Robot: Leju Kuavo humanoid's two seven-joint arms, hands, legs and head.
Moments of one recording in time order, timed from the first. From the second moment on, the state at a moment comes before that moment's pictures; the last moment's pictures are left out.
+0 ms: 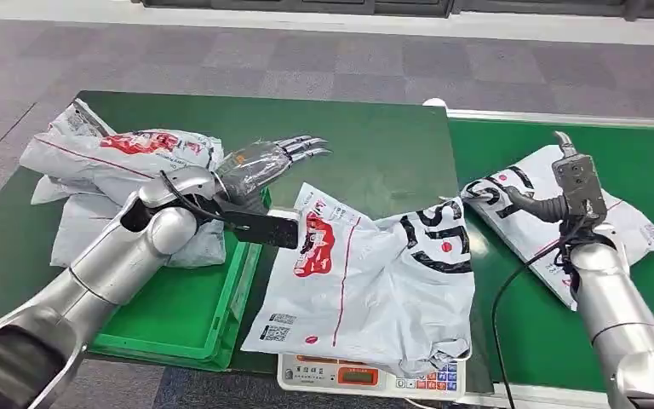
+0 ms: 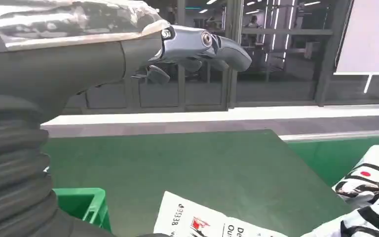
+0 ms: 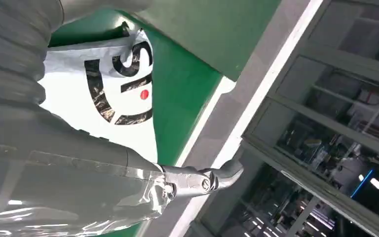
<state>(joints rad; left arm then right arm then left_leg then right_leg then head) -0.83 0.21 -0.79 -1.28 -0.50 -0.25 -0.28 -0.72 -0.30 0.16 -0.74 0.21 -0.04 -0.44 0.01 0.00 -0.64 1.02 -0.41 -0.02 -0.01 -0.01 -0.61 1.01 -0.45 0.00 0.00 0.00</state>
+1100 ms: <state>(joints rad) -0.83 0.04 -0.97 -1.22 -0.42 -0.28 -0.28 -0.87 -0.34 0.06 -0.48 0.25 -0.27 -0.40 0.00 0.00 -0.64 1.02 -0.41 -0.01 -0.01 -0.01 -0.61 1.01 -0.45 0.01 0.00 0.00</state>
